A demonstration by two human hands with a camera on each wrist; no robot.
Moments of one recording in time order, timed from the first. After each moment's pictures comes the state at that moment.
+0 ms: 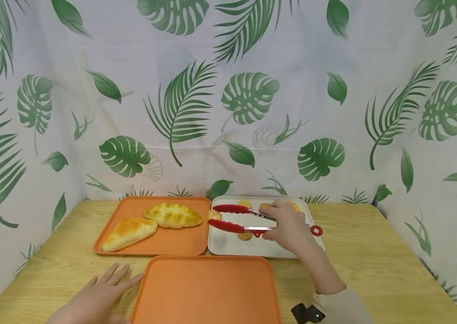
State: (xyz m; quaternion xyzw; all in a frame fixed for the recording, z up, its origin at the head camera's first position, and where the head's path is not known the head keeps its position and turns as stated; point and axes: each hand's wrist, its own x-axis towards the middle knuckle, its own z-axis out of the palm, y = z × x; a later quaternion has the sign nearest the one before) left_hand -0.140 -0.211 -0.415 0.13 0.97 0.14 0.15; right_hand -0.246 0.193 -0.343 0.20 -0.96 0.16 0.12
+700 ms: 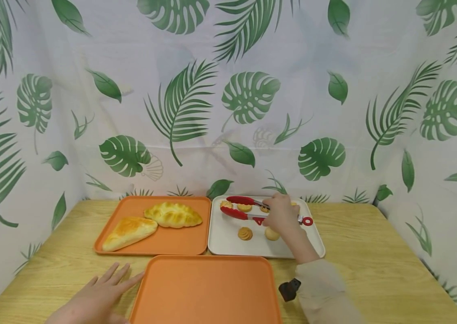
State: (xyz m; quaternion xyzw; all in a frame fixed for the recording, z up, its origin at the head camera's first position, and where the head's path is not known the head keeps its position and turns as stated) left_hand -0.139 -0.211 -0.413 0.14 0.97 0.15 0.15; right_hand -0.310 0.186 -0.370 0.06 -0.99 0.15 0.03
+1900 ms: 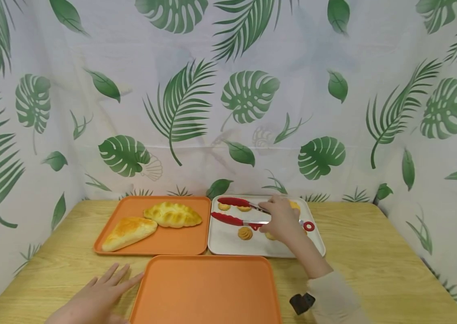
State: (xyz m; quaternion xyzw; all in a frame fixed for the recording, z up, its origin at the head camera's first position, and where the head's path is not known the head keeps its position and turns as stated) left_hand -0.140 -0.212 -0.413 0.13 0.97 0.14 0.16; right_hand -0.283 0.189 -0.368 0.14 -0.98 0.15 0.08
